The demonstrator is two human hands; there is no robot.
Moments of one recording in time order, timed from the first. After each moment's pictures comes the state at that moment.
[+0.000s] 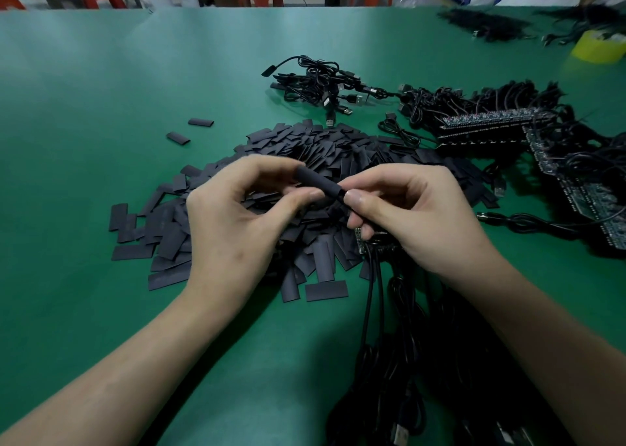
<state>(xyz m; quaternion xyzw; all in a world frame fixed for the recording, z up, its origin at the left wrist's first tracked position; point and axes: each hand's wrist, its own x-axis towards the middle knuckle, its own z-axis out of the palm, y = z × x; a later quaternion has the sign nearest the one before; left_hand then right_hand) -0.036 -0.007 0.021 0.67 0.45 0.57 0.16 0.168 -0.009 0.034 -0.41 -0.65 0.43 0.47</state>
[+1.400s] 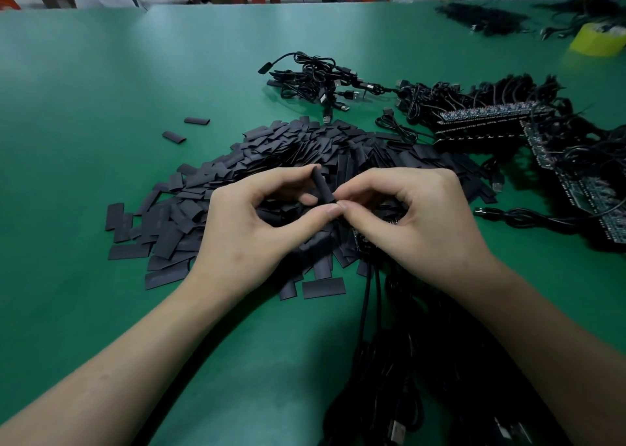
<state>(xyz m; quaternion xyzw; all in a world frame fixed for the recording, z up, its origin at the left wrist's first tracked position) -0.034 -0.008 0.019 0.69 0.45 0.49 0.29 0.168 -0.015 0.036 -0.43 -0.78 0.14 0.43</state>
